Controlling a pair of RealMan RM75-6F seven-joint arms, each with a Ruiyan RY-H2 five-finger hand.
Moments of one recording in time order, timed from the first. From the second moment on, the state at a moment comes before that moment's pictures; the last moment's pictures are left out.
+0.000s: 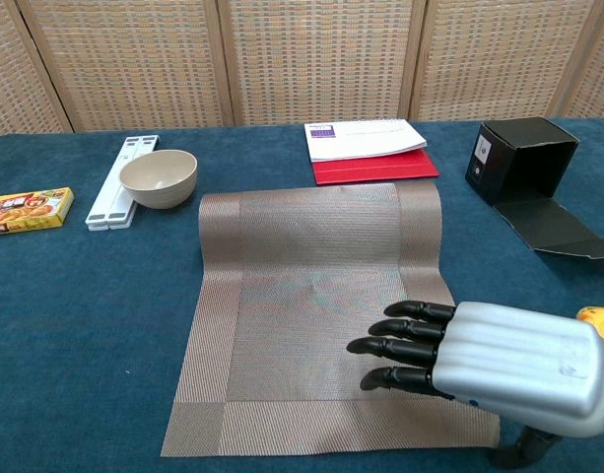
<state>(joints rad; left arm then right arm) -0.34 -1.12 -0.19 -1.78 1.16 1.34 0.25 0.58 -1.52 -0.11 -1.41 -1.93 0.99 -0.30</state>
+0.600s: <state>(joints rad) -0.34 -1.13 -0.18 -1.79 1.17 1.34 0.26 0.61 -1.54 -0.11 -1.39 -1.92 1.05 -0.27</state>
